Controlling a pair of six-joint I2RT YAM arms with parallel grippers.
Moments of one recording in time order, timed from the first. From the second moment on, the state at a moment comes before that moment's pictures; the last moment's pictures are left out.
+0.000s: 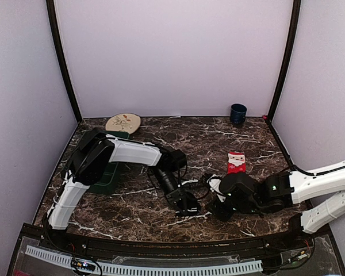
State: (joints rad) left arm -0.89 2.39 1.75 -0.97 0.95 0.34; right arm 1.26 1.21 0.67 -0.37 0.29 0.38
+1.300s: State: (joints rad) left arm -0.88 2.41 1.75 -0.99 0.98 0.34; right arm 1.34 1.66 0.84 -0.30 0.42 -0.13
